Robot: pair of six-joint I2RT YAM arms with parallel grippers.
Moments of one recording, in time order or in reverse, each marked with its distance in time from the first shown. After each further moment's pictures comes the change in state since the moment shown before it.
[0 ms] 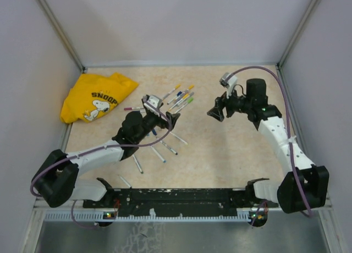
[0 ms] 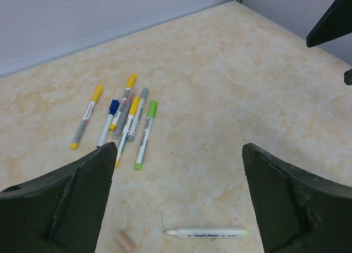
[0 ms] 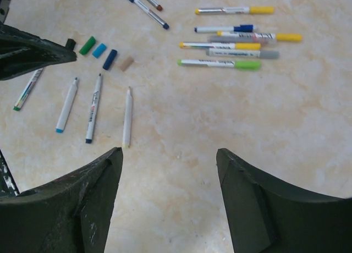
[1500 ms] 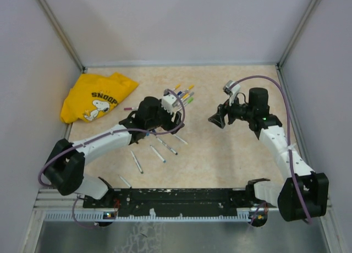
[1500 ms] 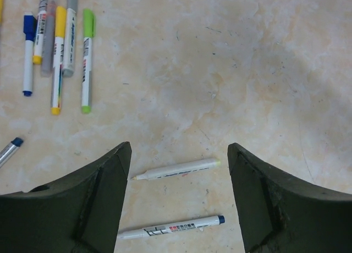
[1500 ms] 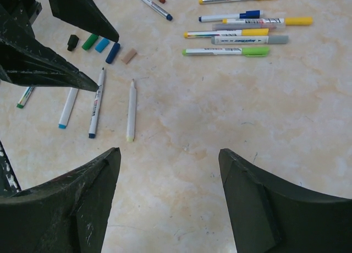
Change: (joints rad) left arm 0.005 0.157 0.314 -0.616 0.224 0.021; right arm -0.094 -0.084 -0.195 0.127 -0.073 0.052
